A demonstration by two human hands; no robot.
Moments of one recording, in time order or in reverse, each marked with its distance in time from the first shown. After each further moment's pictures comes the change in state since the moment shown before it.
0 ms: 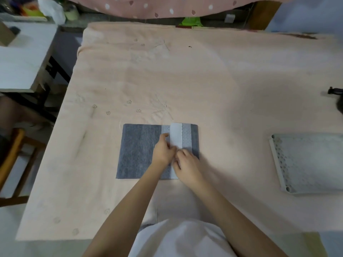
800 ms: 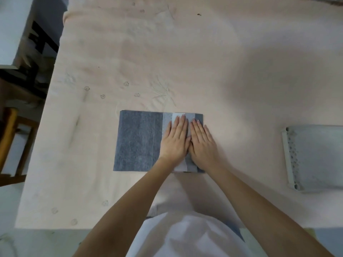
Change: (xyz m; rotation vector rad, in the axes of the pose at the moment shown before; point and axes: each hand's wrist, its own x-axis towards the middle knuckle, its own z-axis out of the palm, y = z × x) left_hand 0.010 -0.016 0.034 0.932 0.034 0.536; right_hand 0.037 0.067 0.018 -0.305 0.049 -0.148
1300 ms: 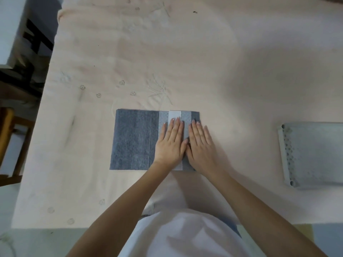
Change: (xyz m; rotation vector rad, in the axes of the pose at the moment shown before) left_hand -0.016 0.006 -0.001 0.005 0.058 -0.033; right_hand -0.017 -0.001 0.002 -0.046 0.043 0.036
